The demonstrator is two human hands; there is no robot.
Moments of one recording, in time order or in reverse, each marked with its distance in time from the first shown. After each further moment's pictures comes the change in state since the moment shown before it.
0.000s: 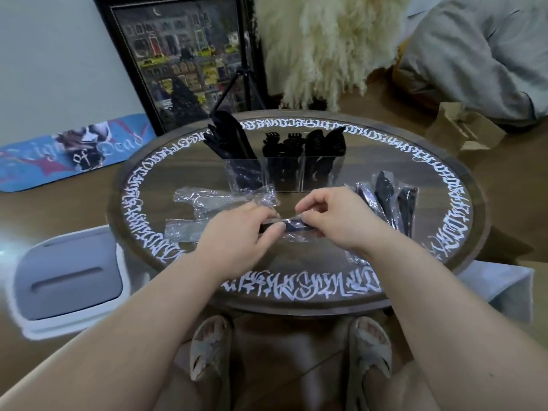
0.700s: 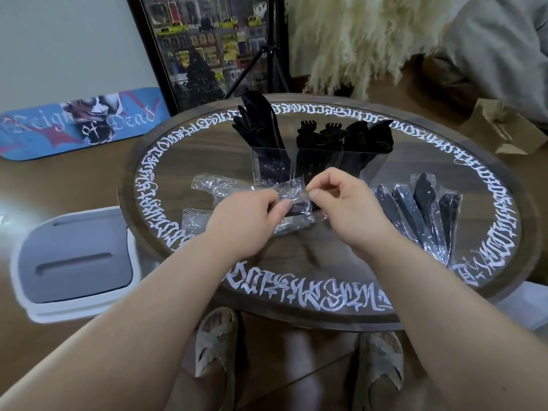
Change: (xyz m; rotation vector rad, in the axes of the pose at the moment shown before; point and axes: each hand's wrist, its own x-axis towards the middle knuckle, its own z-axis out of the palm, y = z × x) left_hand 0.021 -0.037 0.000 -0.114 0.024 -0.181; right_hand 0.037 -0.010 0.042 0.242 0.126 -0.033
